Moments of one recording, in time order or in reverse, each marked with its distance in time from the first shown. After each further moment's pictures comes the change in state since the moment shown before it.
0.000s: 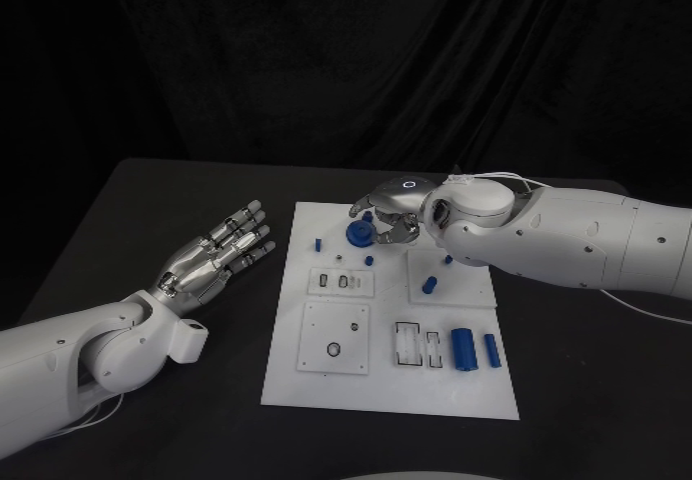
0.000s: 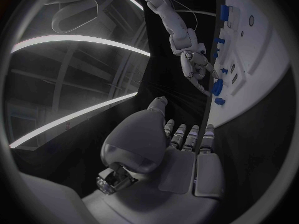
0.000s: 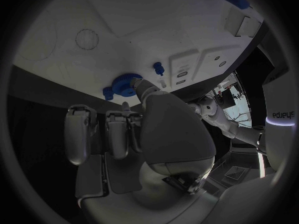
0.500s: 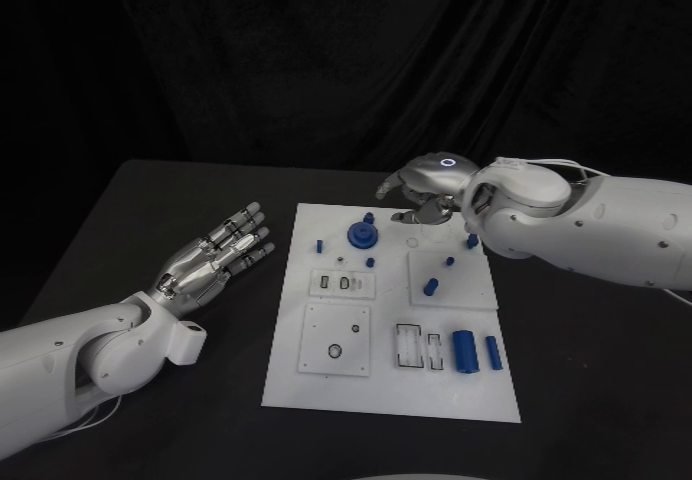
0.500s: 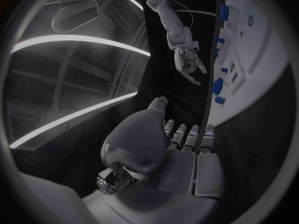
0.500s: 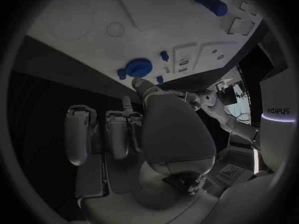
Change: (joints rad) left arm 0.000 -0.012 0.000 0.005 0.000 0.002 0.000; left_hand 0.000 0.000 0.003 -0.003 0.000 0.000 0.000 0.000 0.000 0.000 0.000 0.000 0.000 0.000 0.000 0.000 0.000 0.000 0.000 0.000 0.000 0.000; right arm 0.067 -0.162 0.001 0.134 0.000 -0.107 0.002; right_hand -0.028 -0.003 -0.017 0.026 -0.099 0.170 0.012 0.030 0.005 0.000 0.000 0.000 0.000 0.000 0.000 0.000 0.000 0.000 0.000 0.000 0.015 0.000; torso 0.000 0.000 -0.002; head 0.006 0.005
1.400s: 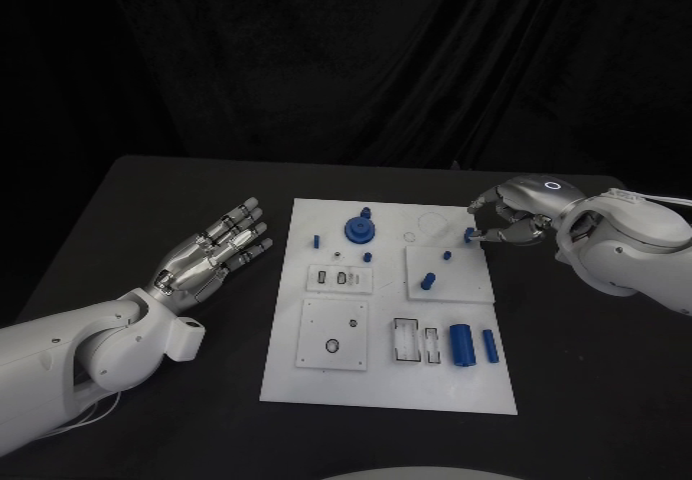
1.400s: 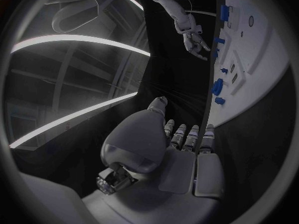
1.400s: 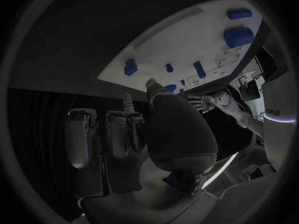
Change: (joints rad) left arm 0.000 0.005 0.000 -0.001 0.000 -0.001 0.000; left_hand 0.000 0.000 0.000 0.000 0.000 0.000 0.000 0.000 0.000 0.000 0.000 0.000 0.000 0.000 0.000 0.000 0.001 0.000 0.000 0.000 0.000 0.001; right arm -0.090 -0.348 -0.004 0.111 0.001 -0.061 -0.070; right_hand -0.092 -0.022 -0.113 0.146 -0.241 0.069 -0.002 0.001 -0.027 0.000 0.000 0.000 0.001 0.000 0.000 0.000 0.000 0.000 0.000 0.000 0.055 0.000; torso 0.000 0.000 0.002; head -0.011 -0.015
